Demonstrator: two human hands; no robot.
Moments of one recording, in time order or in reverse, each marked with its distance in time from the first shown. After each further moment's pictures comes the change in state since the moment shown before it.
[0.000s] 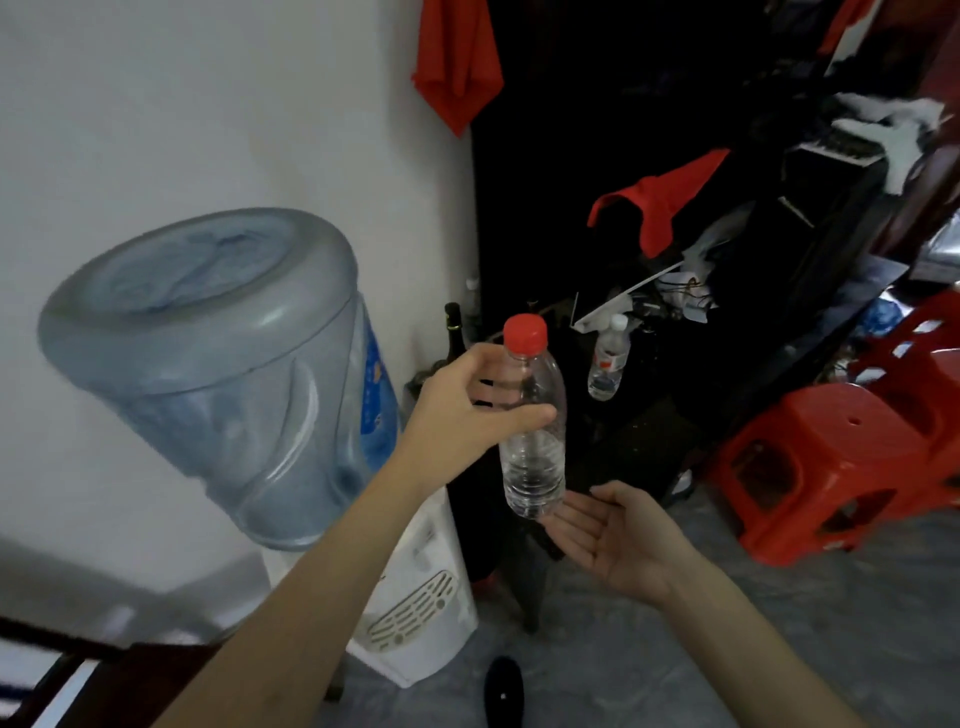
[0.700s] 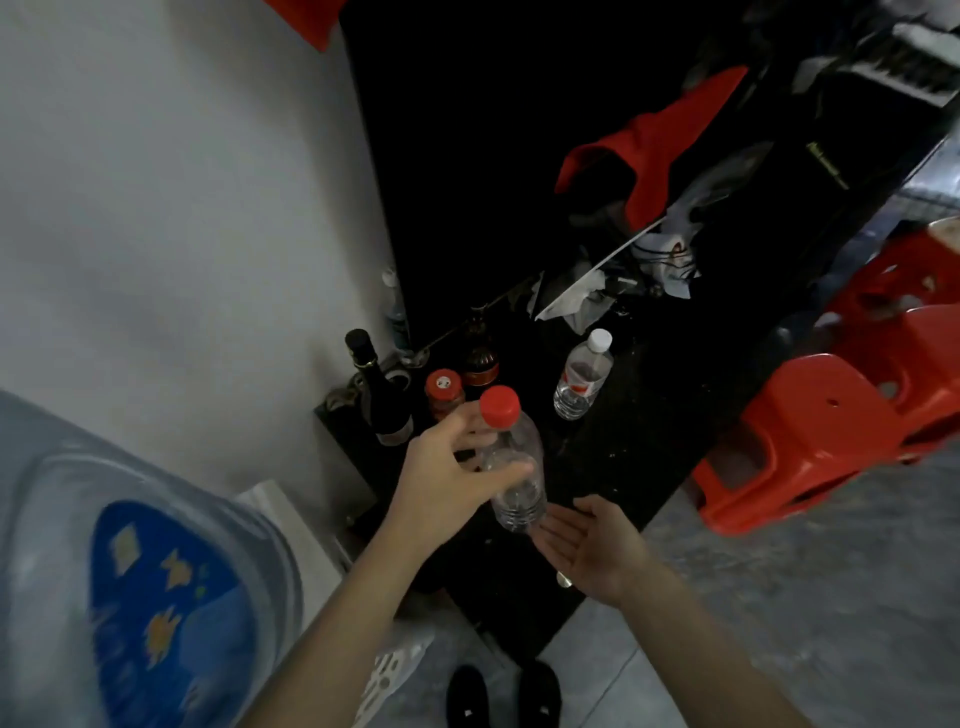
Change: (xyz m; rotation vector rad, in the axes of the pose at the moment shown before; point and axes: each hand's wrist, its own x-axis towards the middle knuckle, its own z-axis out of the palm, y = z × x) left_hand 0.191 -0.149 0.059 -0.094 -0.079 -0.215; right_hand 0.207 -0.124 -0.023 0.170 0.286 0.077
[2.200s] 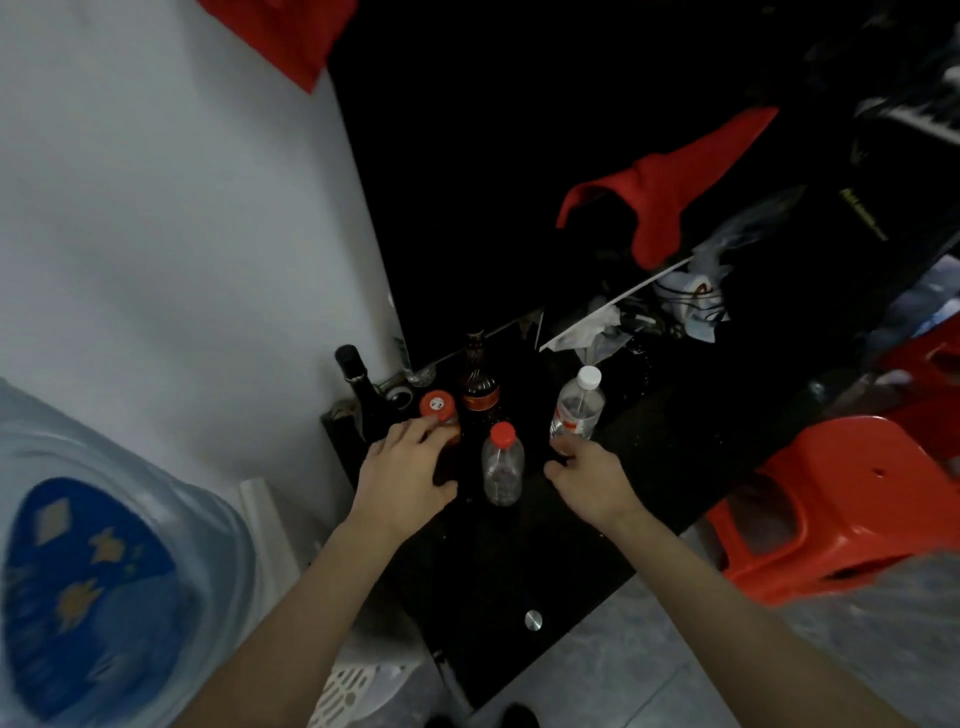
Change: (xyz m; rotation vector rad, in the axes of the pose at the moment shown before) left_hand 0.037 -0.021 0.018 1.072 0.026 -0.084; right_hand 0.023 -0.109 0.013 -1.418 0.045 -0.819
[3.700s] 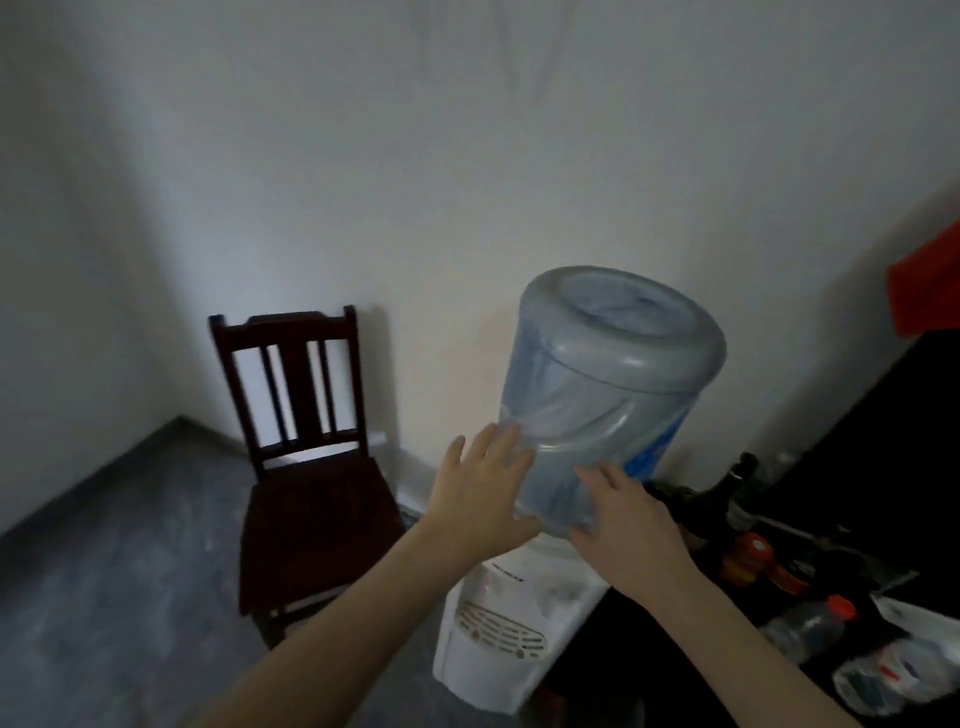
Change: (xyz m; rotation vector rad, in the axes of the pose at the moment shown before) left_hand -0.434 -0.077 -0.121 0.123 0.356 -0.616; right_hand -0.334 -0.227 0.158 -0.892 -0.214 -1.094
